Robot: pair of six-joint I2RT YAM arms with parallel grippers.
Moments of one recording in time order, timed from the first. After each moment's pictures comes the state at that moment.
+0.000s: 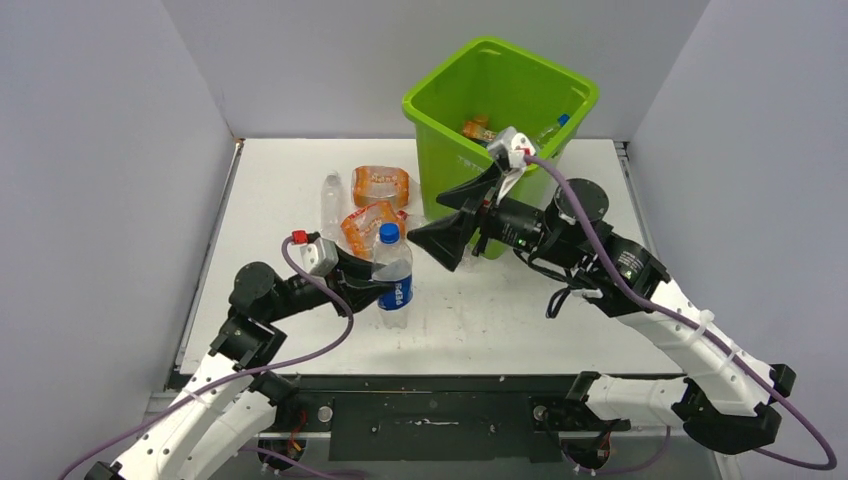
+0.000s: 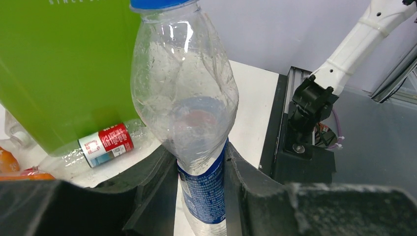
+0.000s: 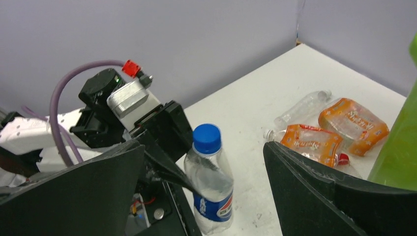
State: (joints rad) left arm -0.52 0.64 0.61 0.14 0.71 -0.20; right arm 0.88 1.11 1.48 -0.34 -0.24 0.29
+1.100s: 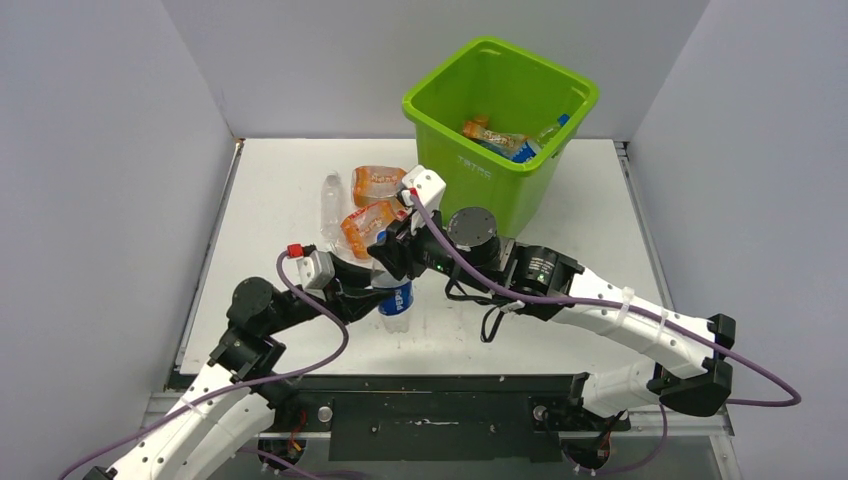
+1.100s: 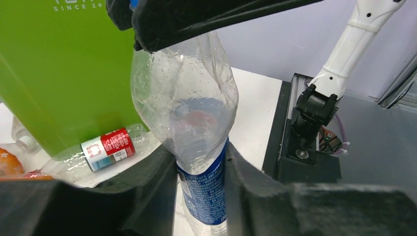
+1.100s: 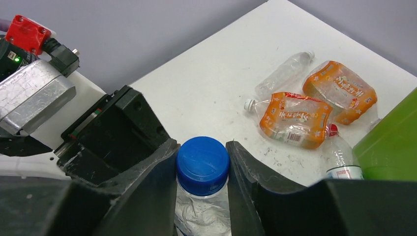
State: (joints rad) left arm -0.58 0.56 0.52 0.20 0.62 -0.21; right arm 1.17 1.33 1.49 -0.36 0.17 0.18
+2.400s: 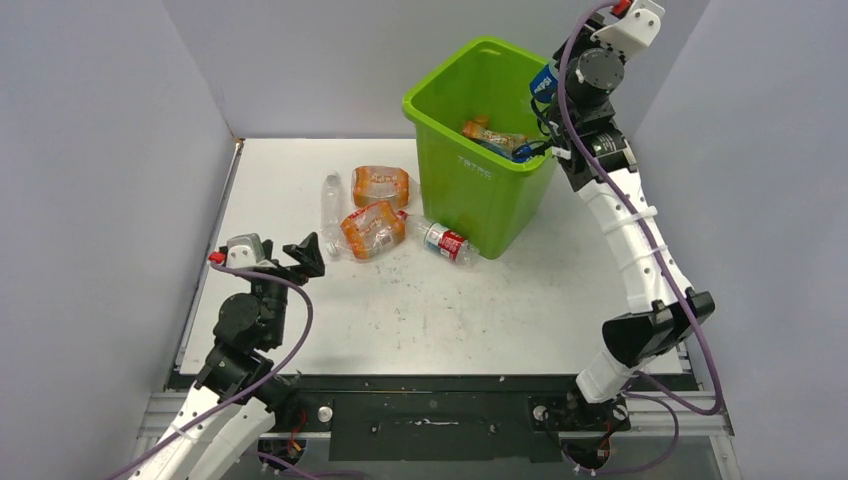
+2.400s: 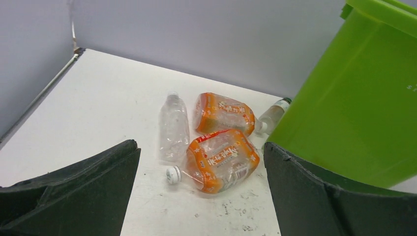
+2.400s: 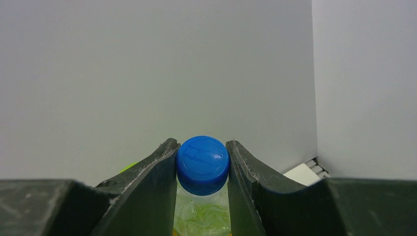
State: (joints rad) left arm -0.54 0.39 0.48 0.03 -0.55 -0.24; right arm 0.41 1.61 1.98 0.00 0.79 0.07
